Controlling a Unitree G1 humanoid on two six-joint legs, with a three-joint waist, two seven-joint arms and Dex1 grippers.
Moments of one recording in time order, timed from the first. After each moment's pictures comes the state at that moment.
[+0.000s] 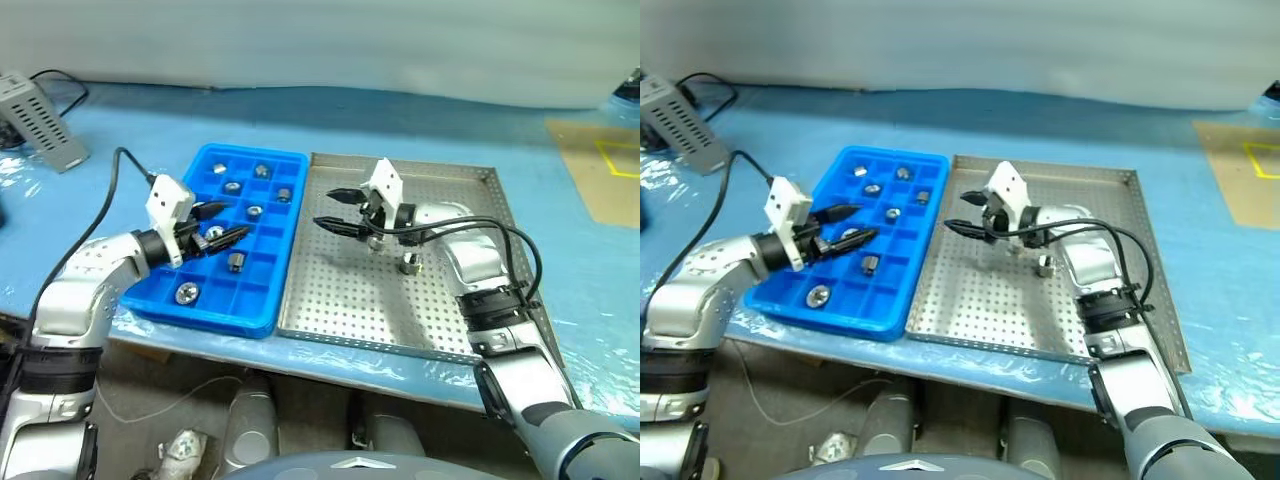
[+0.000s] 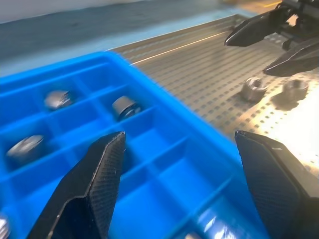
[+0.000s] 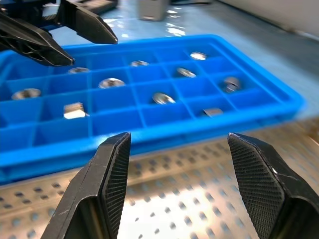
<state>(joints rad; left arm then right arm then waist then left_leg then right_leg) -0.41 0.61 0.06 -0.05 -0.47 0.47 -0.88 -0.60 -0.36 0.08 0.07 0.16 0.42 0.90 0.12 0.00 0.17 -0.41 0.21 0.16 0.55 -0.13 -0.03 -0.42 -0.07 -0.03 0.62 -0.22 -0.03</state>
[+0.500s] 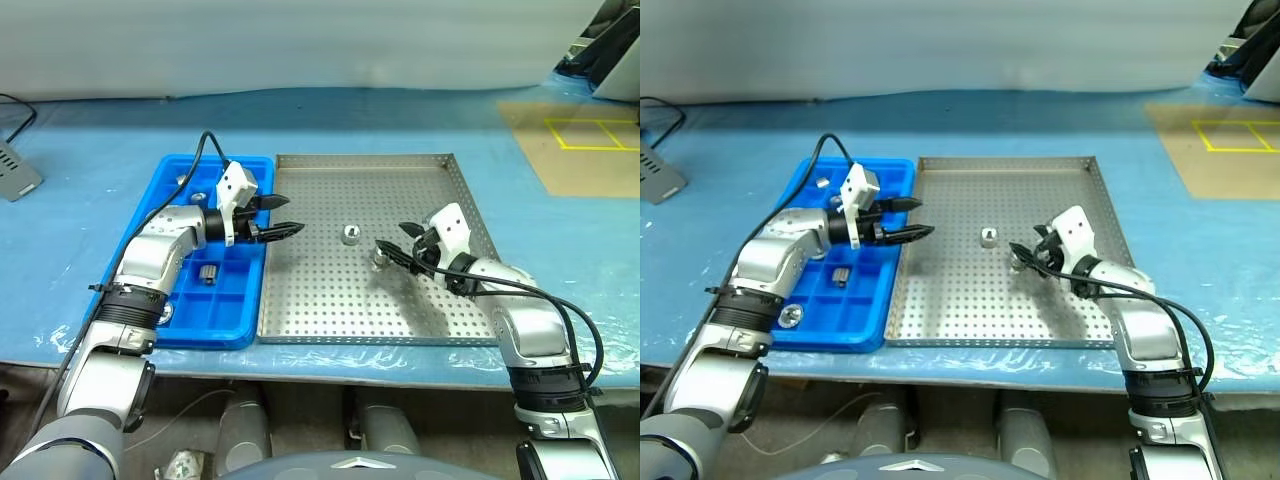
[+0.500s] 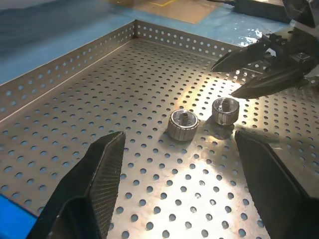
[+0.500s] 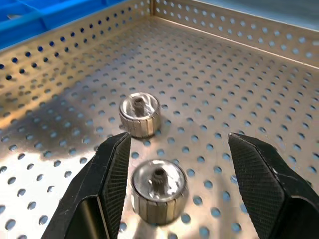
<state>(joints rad) -0.67 0.47 -0.09 0.31 -0.37 0.34 -1.09 -0.24 -0.43 -0.05 -0.19 0.18 0.54 0.64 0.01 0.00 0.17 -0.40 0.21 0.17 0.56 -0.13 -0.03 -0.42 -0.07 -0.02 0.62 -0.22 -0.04</state>
